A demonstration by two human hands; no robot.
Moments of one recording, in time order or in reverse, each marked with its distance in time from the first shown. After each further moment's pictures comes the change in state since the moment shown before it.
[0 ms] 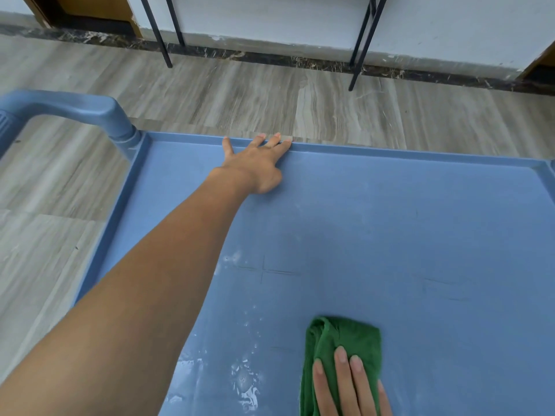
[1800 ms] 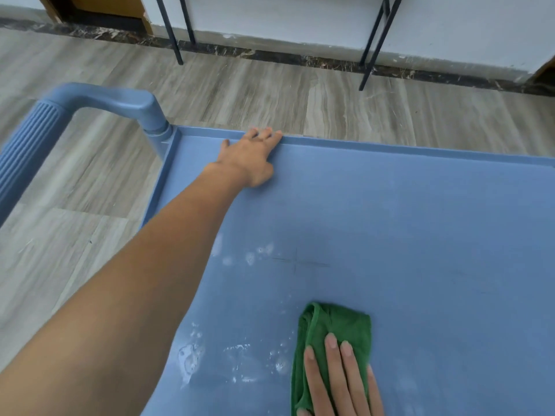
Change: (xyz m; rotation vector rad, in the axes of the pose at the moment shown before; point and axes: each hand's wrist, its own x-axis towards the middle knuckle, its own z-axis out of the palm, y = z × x) left_hand -0.011 -0.076 -0.005 -0.025 0.087 0.011; right_hand 0.033 -0.065 -0.030 0.253 -0.230 0.062
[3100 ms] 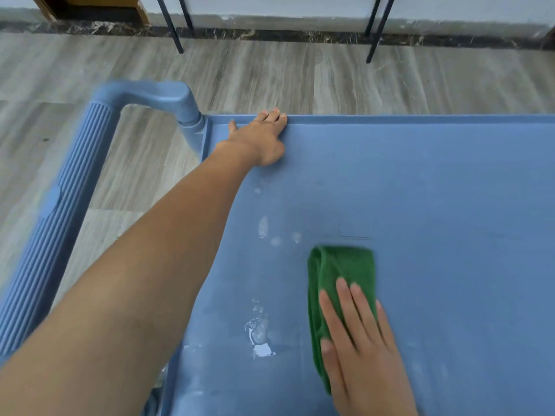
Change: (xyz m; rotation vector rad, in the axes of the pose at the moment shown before) left_hand -0.017 -0.050 -0.016 0.044 -0.099 0.017; right_hand 0.008 -0.055 -0.004 0.103 -0.076 -0.083
